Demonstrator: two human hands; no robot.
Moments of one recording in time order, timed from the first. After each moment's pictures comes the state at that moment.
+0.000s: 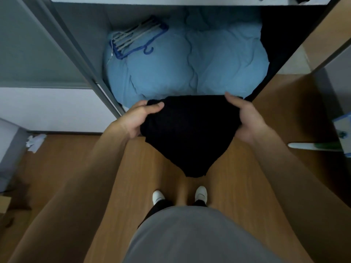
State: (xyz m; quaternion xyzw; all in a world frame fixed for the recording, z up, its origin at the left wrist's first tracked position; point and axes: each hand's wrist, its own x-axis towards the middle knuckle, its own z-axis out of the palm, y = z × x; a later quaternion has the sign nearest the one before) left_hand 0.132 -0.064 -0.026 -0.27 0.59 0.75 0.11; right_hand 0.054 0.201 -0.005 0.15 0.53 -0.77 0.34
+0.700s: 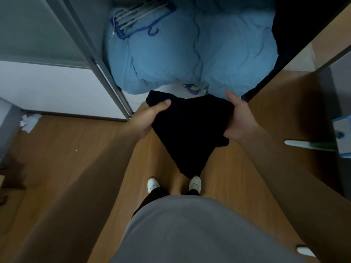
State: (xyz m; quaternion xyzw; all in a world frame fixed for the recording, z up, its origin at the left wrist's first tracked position) left_hand 0.153 -0.039 -0.062 -0.29 0.54 0.78 0.06; right_hand 0.067 0.182 -0.030 0.15 0.44 -0.79 0.40
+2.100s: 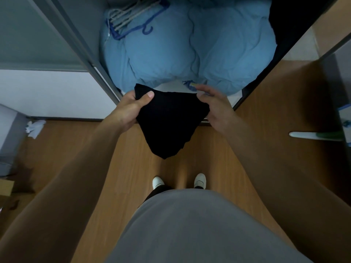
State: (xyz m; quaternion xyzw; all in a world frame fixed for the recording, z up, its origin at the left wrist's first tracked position) left_hand 0.151 -0.083 -0.069 -0.26 0.66 0.70 0.05; right_hand 0.054 0.156 -0.074 0.06 0.62 -0.72 0.29
